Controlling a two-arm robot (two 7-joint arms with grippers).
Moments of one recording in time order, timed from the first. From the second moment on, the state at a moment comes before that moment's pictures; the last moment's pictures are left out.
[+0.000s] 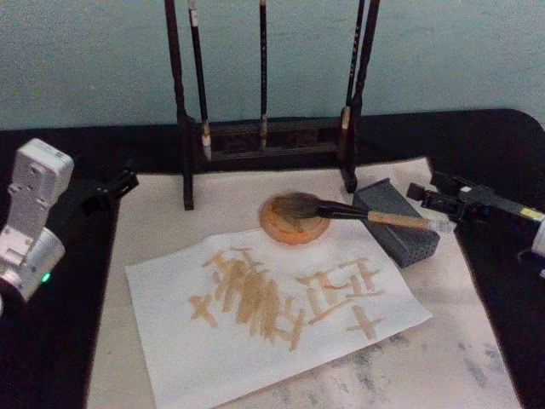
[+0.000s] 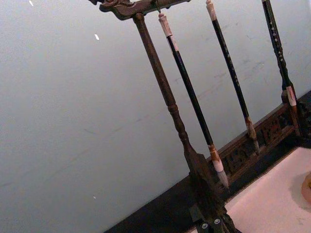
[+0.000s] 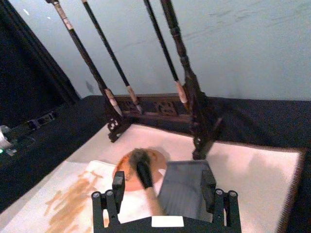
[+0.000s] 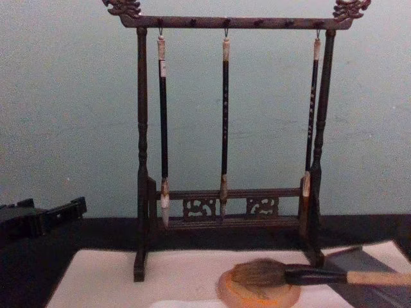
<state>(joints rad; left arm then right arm) -0.20 0.60 0.45 -1.41 -0.25 -0.12 0.03 0.35 0.68 -0.45 -1.18 0.97 0.15 0.74</state>
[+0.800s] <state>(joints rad) -0.20 0.60 0.45 -1.41 -0.25 -0.12 0.03 0.17 0.78 -0.36 -1.38 0.97 0.10 0.65</state>
